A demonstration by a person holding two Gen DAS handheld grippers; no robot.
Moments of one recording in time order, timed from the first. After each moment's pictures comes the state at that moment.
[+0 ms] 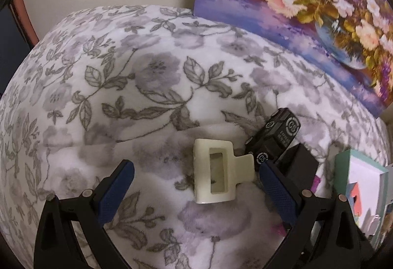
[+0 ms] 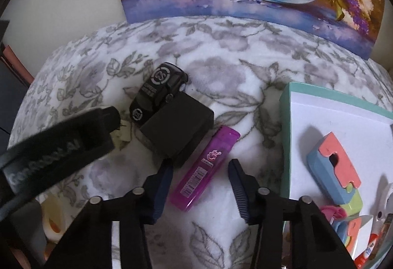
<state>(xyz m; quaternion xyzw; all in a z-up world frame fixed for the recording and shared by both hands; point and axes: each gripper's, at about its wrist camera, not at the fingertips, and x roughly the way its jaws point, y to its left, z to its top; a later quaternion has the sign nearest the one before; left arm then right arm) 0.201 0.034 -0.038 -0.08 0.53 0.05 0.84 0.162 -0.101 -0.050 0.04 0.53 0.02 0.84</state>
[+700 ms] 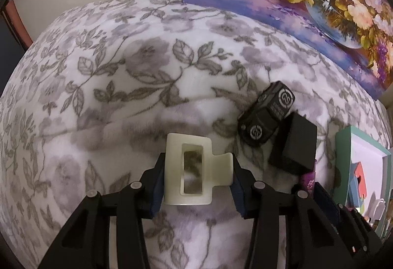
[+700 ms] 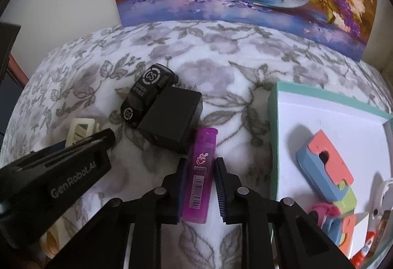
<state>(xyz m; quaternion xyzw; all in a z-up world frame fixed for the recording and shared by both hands) 0.187 0.023 -0.043 -0.06 0.56 0.03 0.83 0.156 -0.107 -0.049 0.03 0.53 0.00 0.85</state>
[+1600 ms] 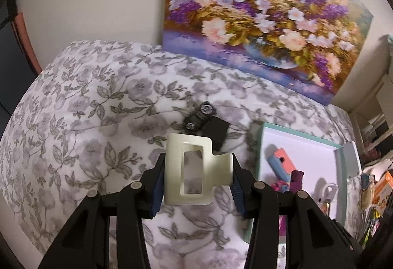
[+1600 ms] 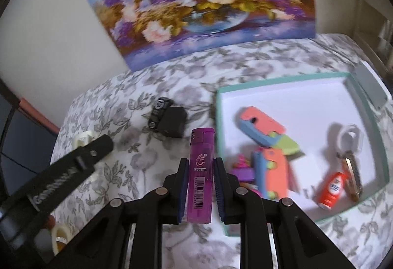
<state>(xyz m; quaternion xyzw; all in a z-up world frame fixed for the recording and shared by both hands) 0.095 -0.031 0.081 -0.07 0.48 0.00 0.87 0.060 -0.179 0.051 0.17 0.48 0.00 0.86</state>
